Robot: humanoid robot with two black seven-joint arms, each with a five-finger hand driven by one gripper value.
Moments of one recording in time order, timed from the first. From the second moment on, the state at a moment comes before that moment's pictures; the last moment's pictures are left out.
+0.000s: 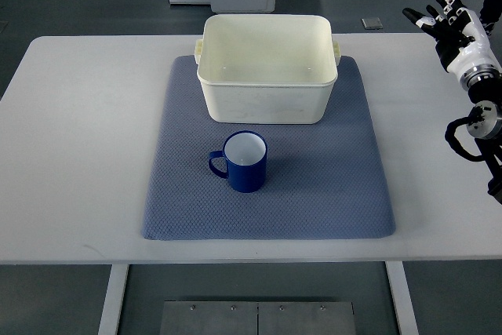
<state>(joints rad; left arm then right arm) -0.05 0.00 -0.10 -0.29 0.04 0.13 -0.11 0.82 -0.25 1.03 0.67 -0.48 0.02 0.23</state>
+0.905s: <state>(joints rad) -0.04 0.00 -0.10 -0.29 0.04 0.13 -0.11 0.82 -0.24 1.03 0.67 -0.48 0.02 0.23</state>
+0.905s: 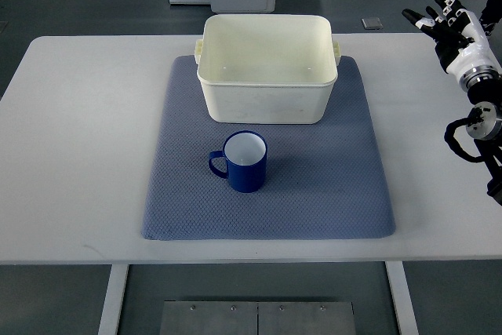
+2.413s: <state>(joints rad) -0.04 0.00 -0.10 -0.29 0.04 0.13 -0.11 0.81 -0.28 0.92 0.72 -0.48 0.32 0.32</state>
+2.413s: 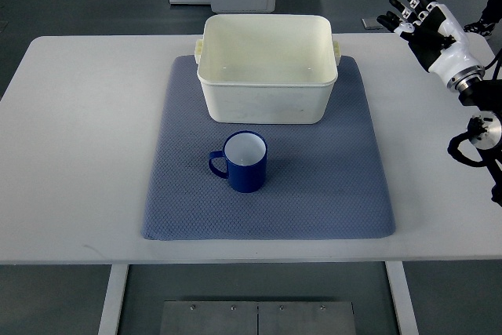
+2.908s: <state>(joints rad) -0.04 0.00 -0.10 -0.29 0.04 0.13 -0.11 0.81 -0.32 0.84 1.03 -0.50 0.48 0.40</state>
